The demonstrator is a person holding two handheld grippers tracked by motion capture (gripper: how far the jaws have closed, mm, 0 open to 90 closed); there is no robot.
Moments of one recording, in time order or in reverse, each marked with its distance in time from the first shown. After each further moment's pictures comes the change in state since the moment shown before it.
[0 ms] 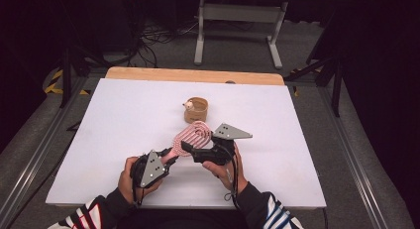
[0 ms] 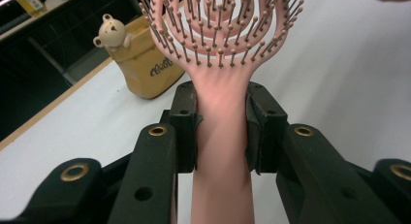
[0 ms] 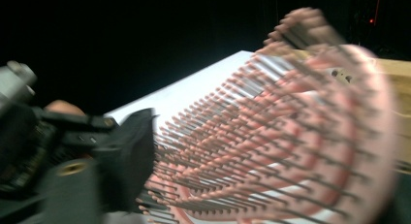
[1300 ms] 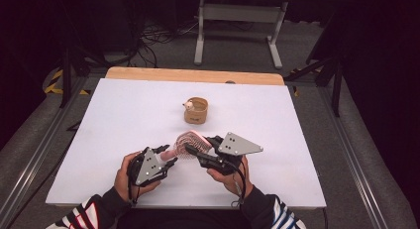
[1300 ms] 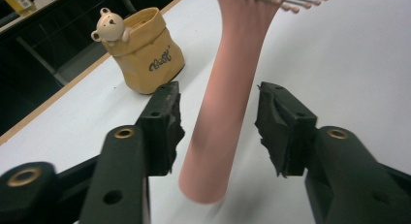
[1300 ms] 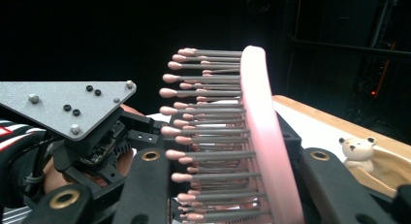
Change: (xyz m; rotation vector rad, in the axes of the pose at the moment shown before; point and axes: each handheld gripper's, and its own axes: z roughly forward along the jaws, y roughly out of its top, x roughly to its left) left arm 0.011 -0.005 -0.003 -0.007 -0.035 -0.005; right arm 0.028 0.013 -0.033 -0.113 0.051 -0.262
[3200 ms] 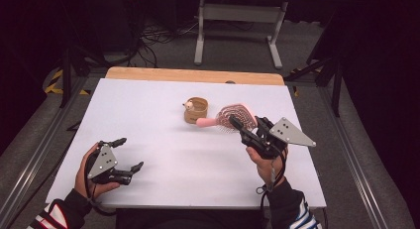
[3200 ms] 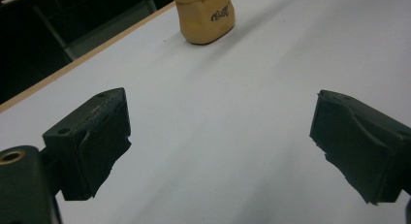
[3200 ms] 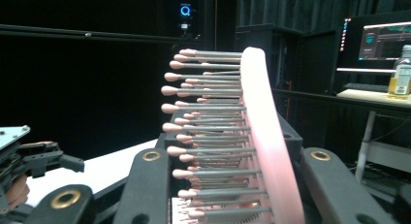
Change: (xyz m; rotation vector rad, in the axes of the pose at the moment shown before) left arm 0.061 -0.060 -0.057 -0.010 0.010 -0.115; right arm -0.053 0.034 -0.075 -0.162 -0.279 -0.004
